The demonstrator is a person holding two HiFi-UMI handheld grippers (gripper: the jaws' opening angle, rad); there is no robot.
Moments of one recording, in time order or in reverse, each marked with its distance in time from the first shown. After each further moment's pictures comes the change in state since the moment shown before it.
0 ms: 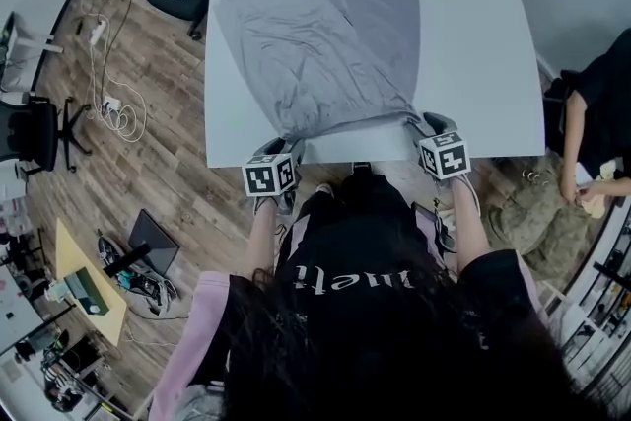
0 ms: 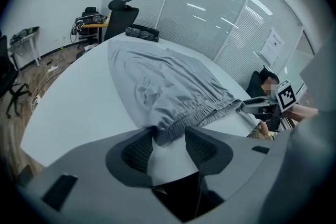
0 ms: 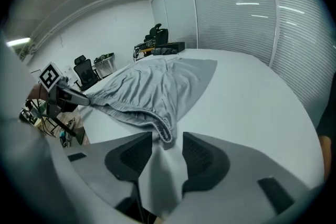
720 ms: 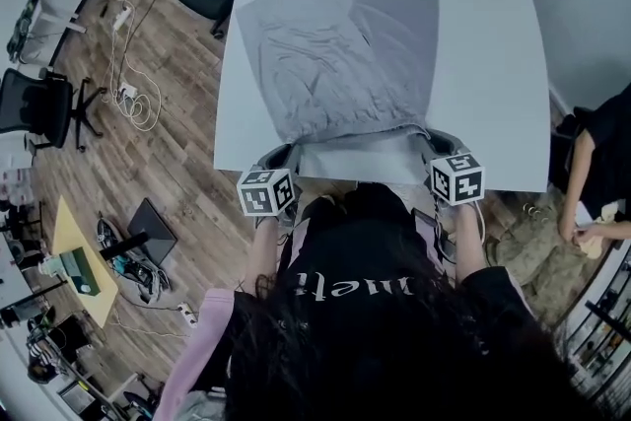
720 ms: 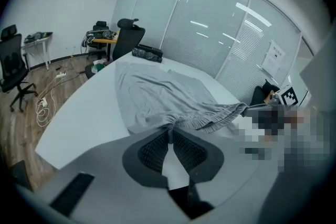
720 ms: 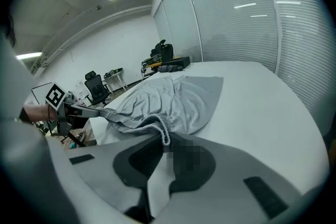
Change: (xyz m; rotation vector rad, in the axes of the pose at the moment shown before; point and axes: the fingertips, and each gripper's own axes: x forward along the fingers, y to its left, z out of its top) left arm -0.039 -0.013 0.040 -0.042 -0.185 0.042; right arm -0.030 0.012 0.060 0.026 -0.129 0.114
